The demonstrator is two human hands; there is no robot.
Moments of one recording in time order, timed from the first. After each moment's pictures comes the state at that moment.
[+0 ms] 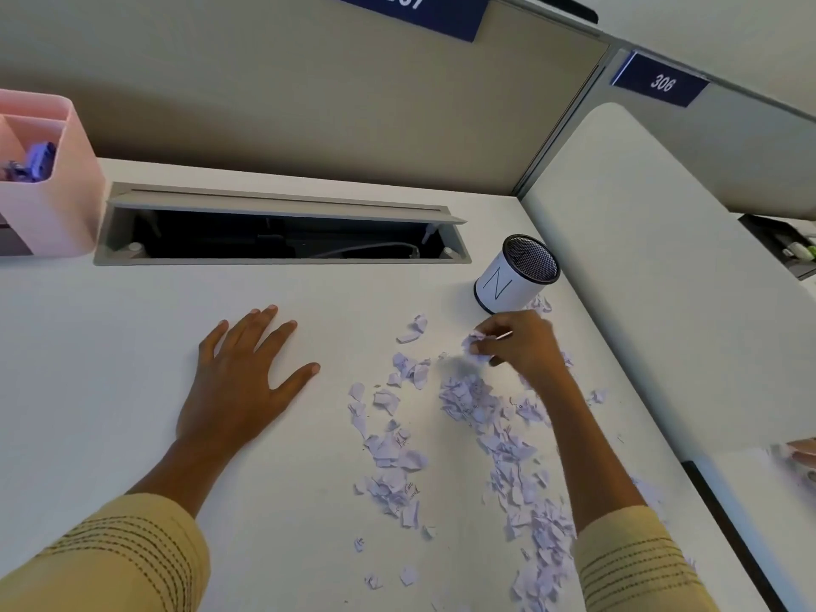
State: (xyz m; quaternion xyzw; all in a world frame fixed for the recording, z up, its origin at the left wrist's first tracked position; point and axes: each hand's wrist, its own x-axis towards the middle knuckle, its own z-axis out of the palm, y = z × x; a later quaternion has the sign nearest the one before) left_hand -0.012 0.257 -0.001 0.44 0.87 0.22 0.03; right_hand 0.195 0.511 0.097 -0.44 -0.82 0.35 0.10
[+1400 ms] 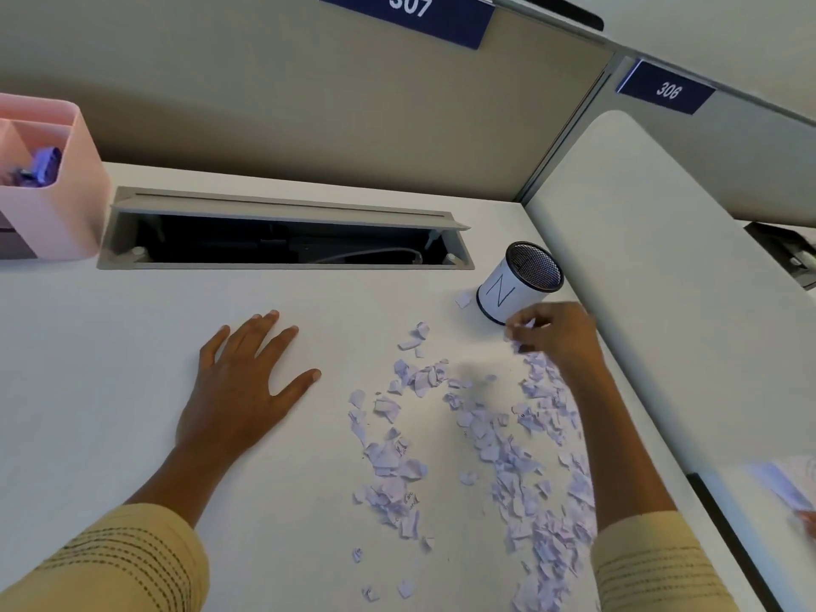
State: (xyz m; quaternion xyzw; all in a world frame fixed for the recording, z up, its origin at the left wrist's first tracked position) left_hand -0.012 0.257 -0.002 0.44 0.87 0.21 0.02; right_hand 0.205 0.528 0.126 -0.49 -0.79 0.33 0.15
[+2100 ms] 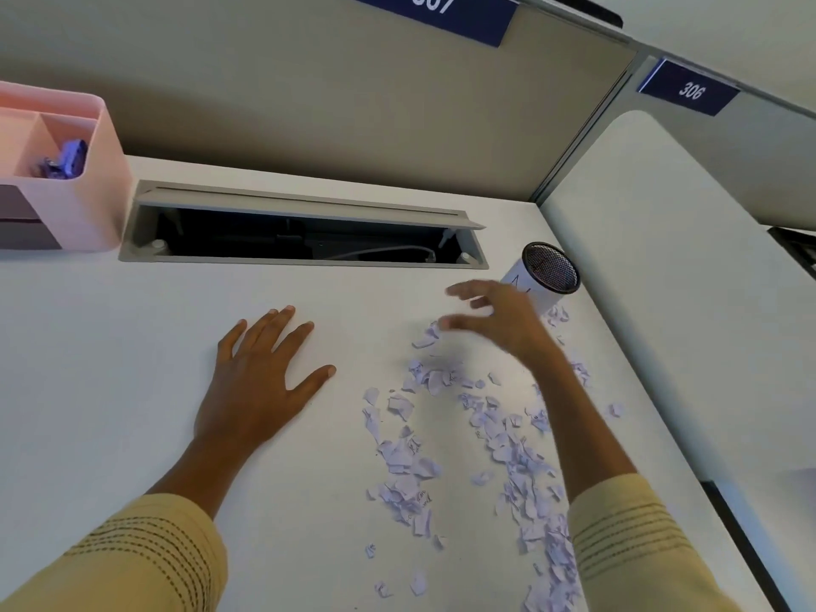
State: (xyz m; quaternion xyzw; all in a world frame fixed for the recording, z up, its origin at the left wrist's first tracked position) left_hand -0.011 0.257 -0.002 0.44 0.87 0.21 0.03; right_hand 0.144 0.506 0.114 -0.36 -0.88 0.31 0.03
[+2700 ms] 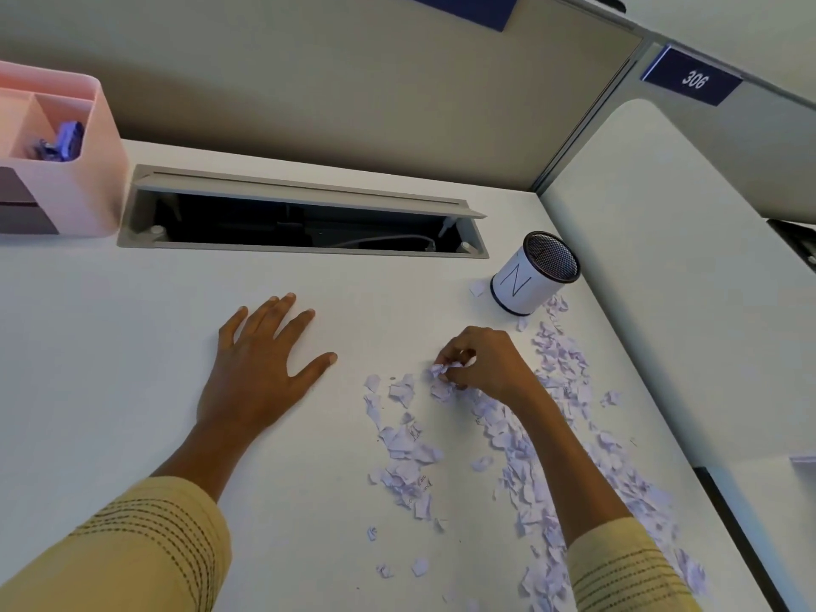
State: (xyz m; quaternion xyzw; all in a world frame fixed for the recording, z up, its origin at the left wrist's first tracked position) left_hand -0.011 0.257 -0.002 0.44 0.87 0.21 0.03; right_hand 0.172 0.474 0.075 -0.32 -0.90 0.30 -0.04
